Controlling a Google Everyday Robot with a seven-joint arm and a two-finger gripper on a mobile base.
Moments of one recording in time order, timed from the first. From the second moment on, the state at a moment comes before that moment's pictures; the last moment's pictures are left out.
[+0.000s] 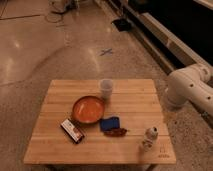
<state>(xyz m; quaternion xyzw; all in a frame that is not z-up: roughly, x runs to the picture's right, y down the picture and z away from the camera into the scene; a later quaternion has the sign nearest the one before) 0.285 0.106 0.684 -0.28 0.02 0.02 0.96</state>
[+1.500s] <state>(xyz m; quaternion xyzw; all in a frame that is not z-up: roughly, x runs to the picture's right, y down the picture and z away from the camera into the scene) 0.295 0.147 0.683 -0.30 0.02 0.04 0.95</state>
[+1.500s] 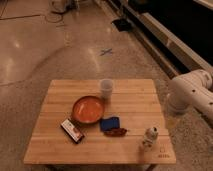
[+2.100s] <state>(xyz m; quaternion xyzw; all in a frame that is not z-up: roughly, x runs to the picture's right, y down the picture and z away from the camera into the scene) 0.276 0.189 0.657 -0.33 -0.04 0.10 0.94</state>
